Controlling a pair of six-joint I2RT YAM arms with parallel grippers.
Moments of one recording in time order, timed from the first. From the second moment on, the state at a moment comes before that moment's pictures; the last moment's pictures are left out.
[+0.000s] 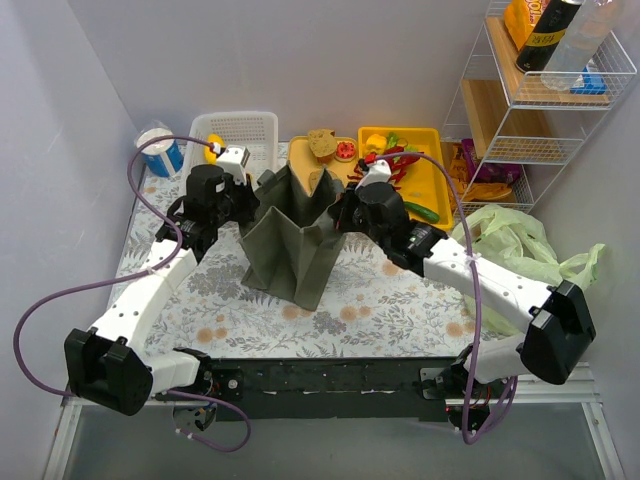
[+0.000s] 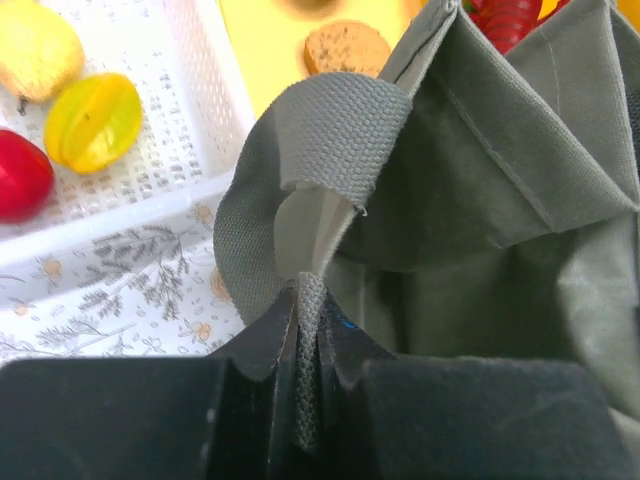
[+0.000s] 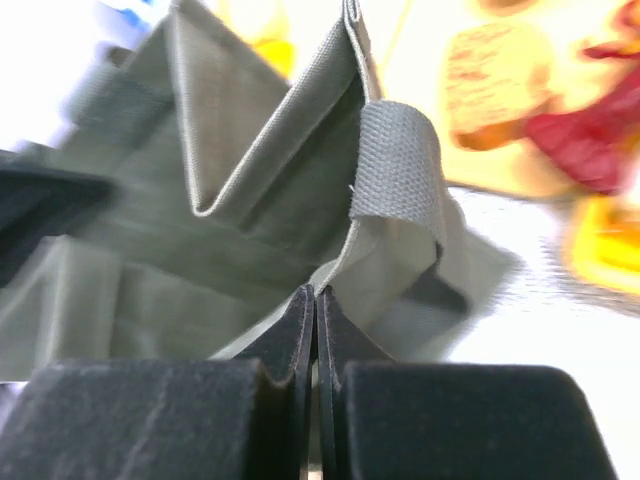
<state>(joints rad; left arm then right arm) -0.32 1.21 1.06 -0.30 0.09 -0.15 0.83 1.38 1.08 -0.04 0.23 0.61</state>
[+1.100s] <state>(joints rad) -0.42 1.30 1.38 -0.54 0.06 -0.05 0.70 1.29 1.51 -0.80 0.37 0.08</state>
